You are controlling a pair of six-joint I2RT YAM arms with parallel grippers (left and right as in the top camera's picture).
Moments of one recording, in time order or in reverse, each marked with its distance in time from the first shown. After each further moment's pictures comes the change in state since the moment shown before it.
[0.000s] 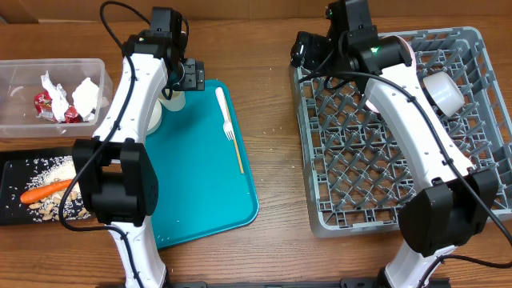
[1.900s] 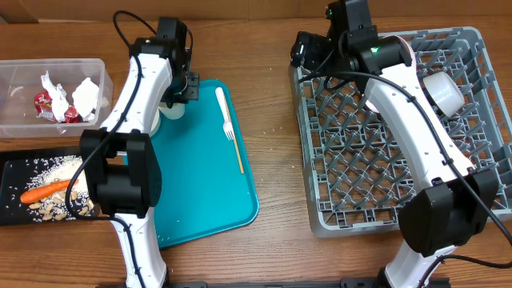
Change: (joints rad) left arm 0.000 0.069 0.021 -0.117 0.012 0.047; right arm 0.000 0.000 0.000 0.000 0.001 0.000
